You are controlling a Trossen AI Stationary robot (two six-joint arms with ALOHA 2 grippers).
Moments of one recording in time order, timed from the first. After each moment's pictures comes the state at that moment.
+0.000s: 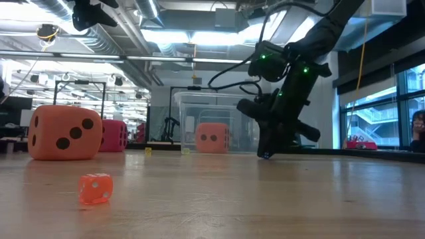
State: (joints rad) left arm 0.47 0.68 1.03 -0.89 0.20 -0.34; right arm -0.12 1.79 0.88 -0.23 0.16 0.99
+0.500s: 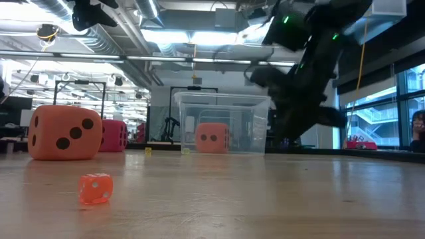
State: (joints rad) left arm 0.47 0.68 1.03 -0.89 0.20 -0.34; right arm 0.05 1.63 0.87 -0.37 0.06 1.17
